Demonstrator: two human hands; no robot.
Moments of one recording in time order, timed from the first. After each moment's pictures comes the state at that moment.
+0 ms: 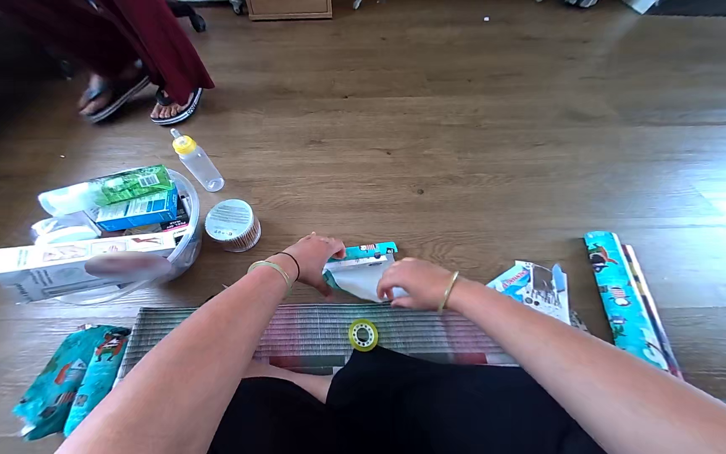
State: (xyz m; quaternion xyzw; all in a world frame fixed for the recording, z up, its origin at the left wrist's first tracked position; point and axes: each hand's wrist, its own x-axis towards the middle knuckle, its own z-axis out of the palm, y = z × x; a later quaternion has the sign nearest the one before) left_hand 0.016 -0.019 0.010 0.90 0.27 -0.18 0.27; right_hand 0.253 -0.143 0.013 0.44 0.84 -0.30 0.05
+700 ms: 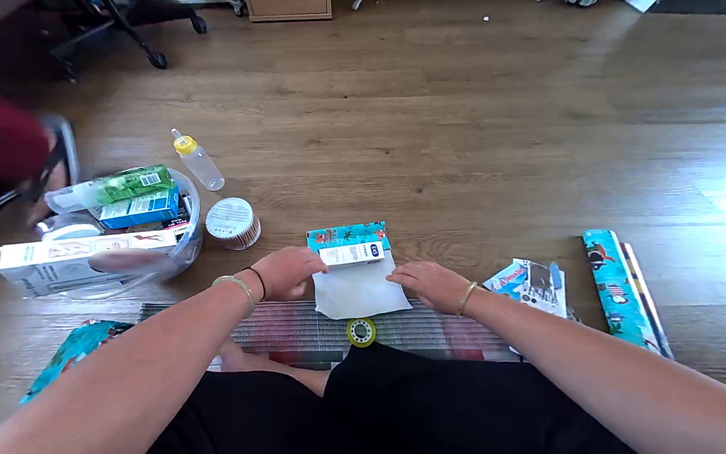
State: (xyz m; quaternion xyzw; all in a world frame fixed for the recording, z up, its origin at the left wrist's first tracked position) left_hand -0.044 -0.036 0.004 0.97 0.15 -0.11 0.17; right_hand 0.306 -0.173 -0.041 0.46 0.87 -0.16 0.04
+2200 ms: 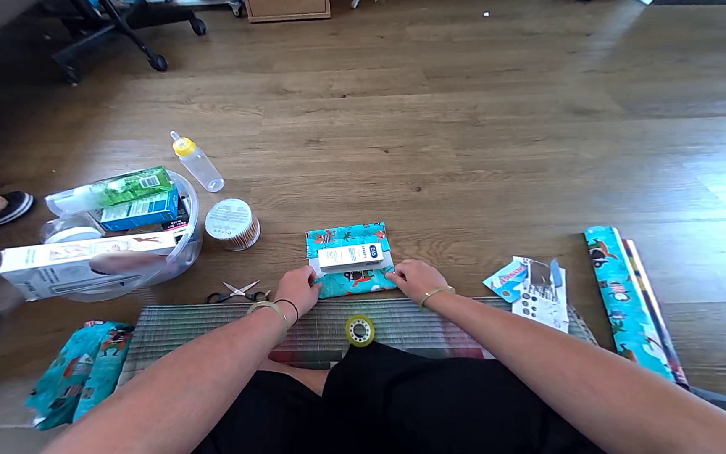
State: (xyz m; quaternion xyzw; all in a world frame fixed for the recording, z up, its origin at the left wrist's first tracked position) left_hand -0.007 -0.086 -0.028 0.72 0.59 -0.12 0.35; right_hand 0.266 -0.151 -0.044 0.72 0.61 -0.32 0.07
